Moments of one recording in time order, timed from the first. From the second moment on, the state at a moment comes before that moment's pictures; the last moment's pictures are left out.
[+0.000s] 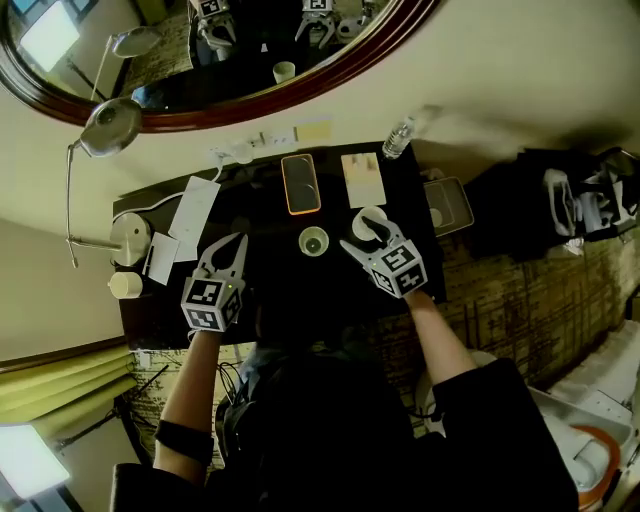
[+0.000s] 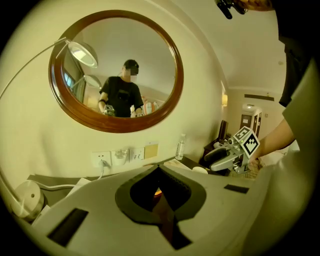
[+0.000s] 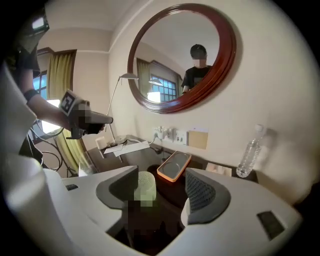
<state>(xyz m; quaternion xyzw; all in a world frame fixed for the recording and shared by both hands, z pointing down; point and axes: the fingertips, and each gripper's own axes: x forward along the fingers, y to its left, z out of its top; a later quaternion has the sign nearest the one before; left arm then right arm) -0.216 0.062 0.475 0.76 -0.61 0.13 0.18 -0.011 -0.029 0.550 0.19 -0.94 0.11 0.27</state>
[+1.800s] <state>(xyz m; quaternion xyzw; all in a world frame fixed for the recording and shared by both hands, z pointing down) -0.219 0.083 0.478 0.75 -0.62 0.13 0.19 0.137 -0.042 0.518 0.40 -0.88 0.16 0.22</state>
